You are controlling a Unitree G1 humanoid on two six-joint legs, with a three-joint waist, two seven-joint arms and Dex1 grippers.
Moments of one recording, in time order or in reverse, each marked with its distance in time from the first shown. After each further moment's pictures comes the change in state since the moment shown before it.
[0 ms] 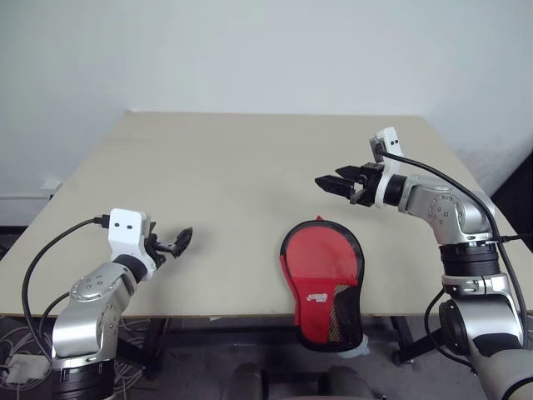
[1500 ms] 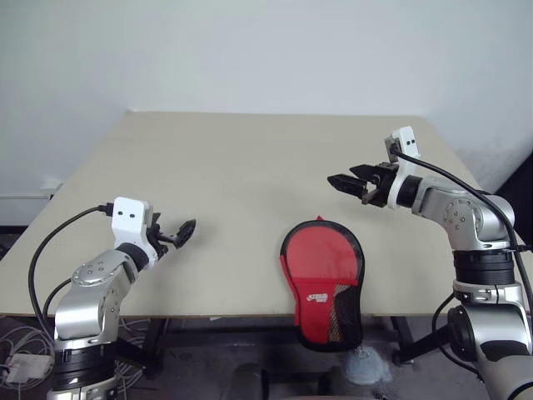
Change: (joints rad) left arm -0.092 0.029 -0.023 0.089 0.004 -0.011 -0.052; right arm 0.053 -0.038 -0.053 -0.100 0.004 0.047 -0.049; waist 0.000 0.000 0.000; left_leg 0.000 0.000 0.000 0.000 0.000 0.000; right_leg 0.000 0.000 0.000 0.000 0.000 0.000
